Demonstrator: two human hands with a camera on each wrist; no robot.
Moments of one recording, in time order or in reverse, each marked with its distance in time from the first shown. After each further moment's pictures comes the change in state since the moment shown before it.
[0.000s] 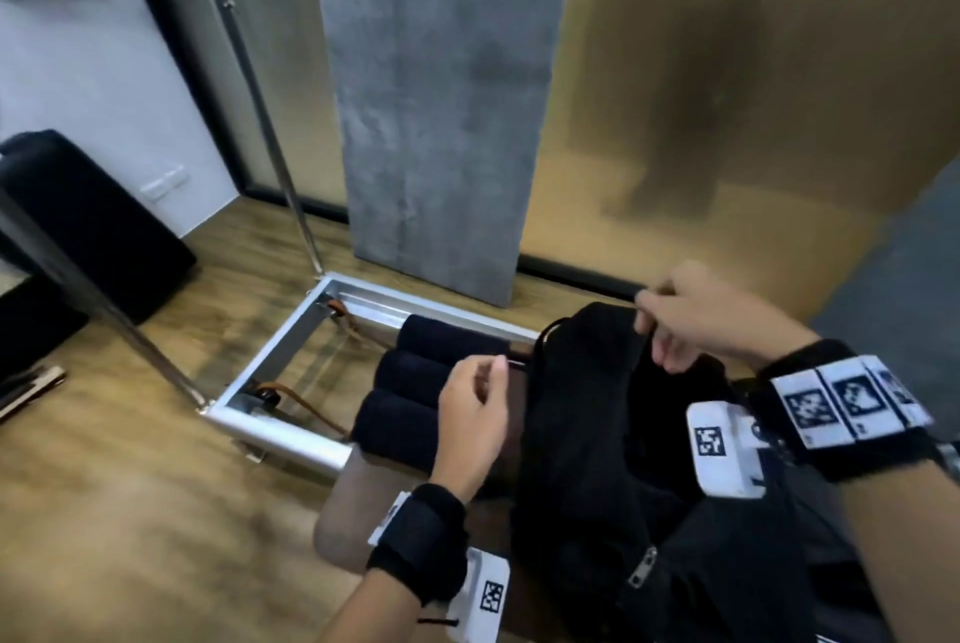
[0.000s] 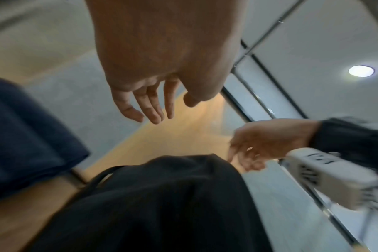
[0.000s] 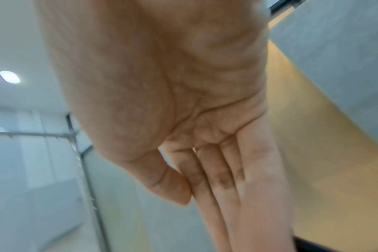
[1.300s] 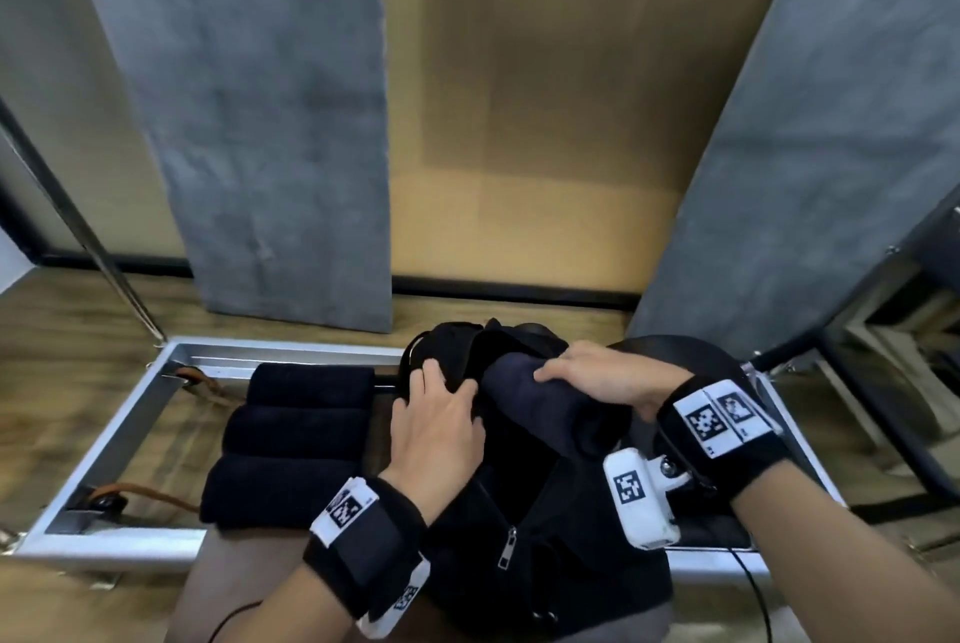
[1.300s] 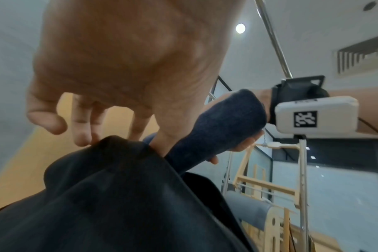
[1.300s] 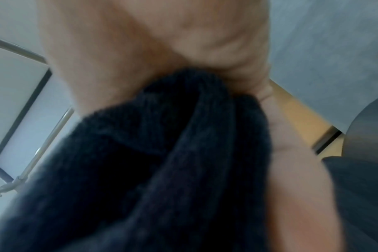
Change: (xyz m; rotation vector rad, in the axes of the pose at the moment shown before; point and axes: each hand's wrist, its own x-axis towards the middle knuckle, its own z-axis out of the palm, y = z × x) left_hand -0.028 0.090 0.078 1.012 -0.531 0.291; right_hand -0.074 0.080 -0.022 0.144 -0.111 0.225
